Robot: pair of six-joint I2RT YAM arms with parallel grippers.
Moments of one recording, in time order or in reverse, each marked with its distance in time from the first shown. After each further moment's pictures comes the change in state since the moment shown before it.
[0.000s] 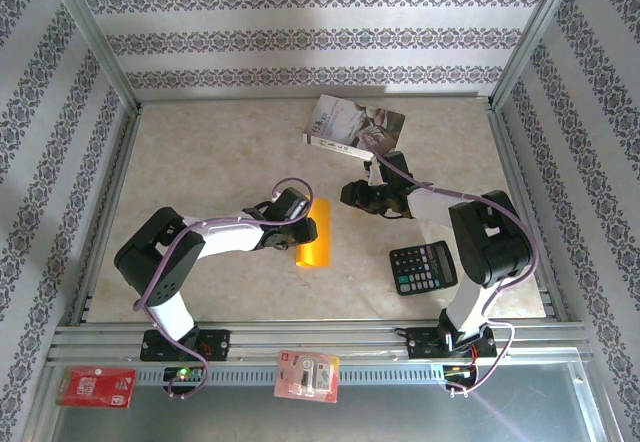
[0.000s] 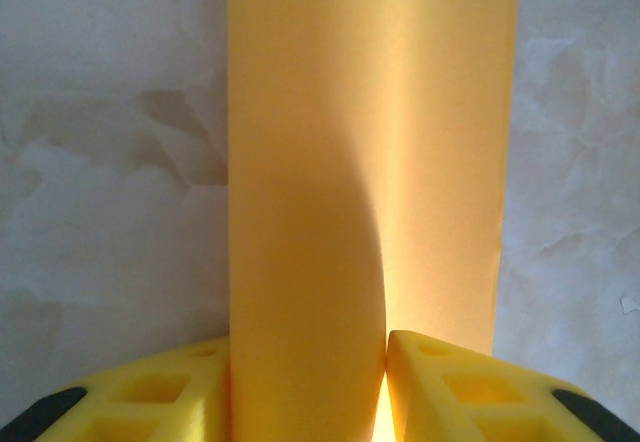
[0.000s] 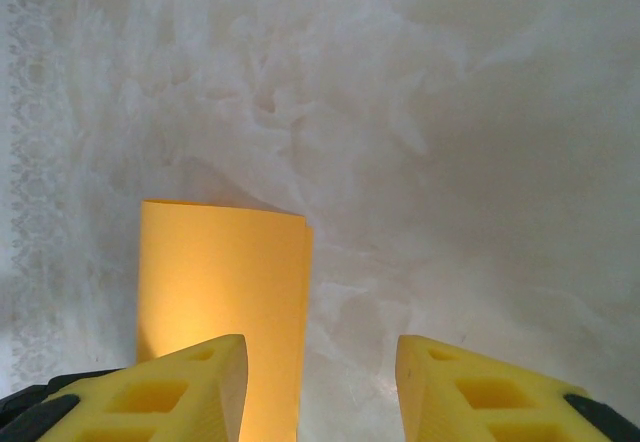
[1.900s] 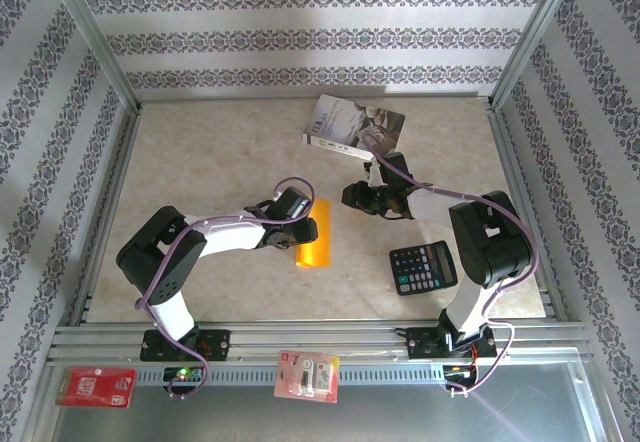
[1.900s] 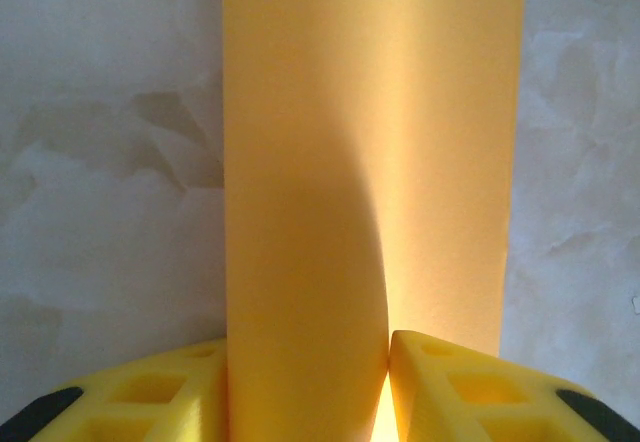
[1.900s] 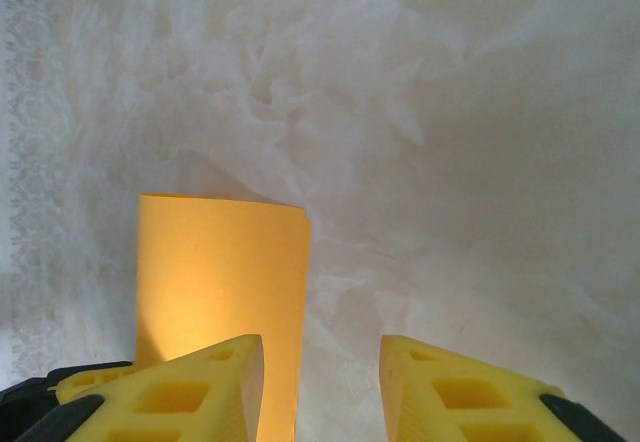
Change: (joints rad) left arm -0.002 0.024 0.019 -0.026 -0.003 0.014; right arm 0.000 -0.002 -0.006 -0.003 -0.002 0.001
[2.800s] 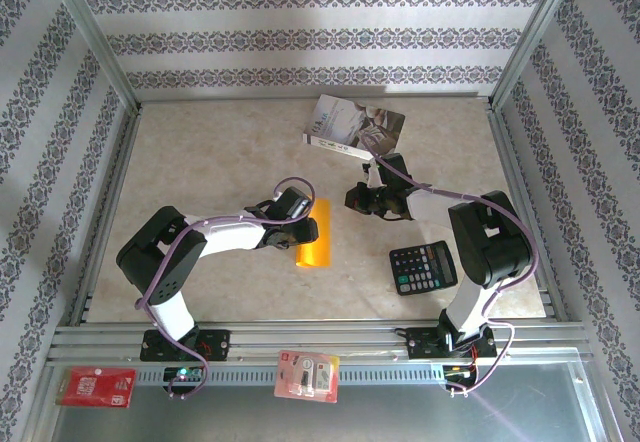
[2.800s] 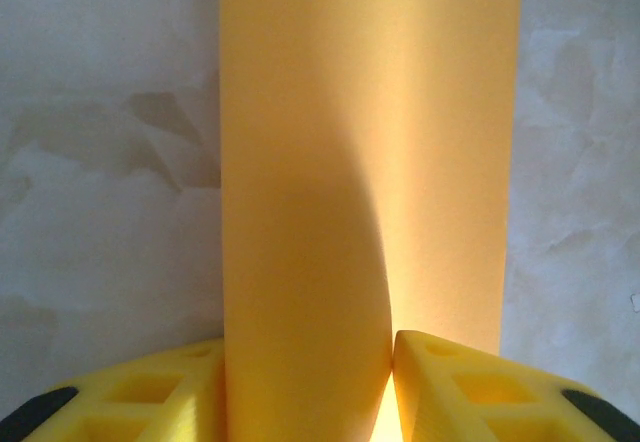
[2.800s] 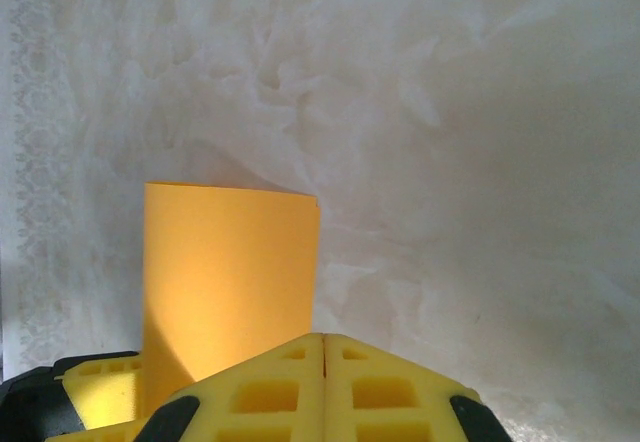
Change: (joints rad) left arm 0.000 0.002 0.000 0.000 0.000 0.007; right arm 0.008 0.000 -0.005 0.001 -0.014 0.007
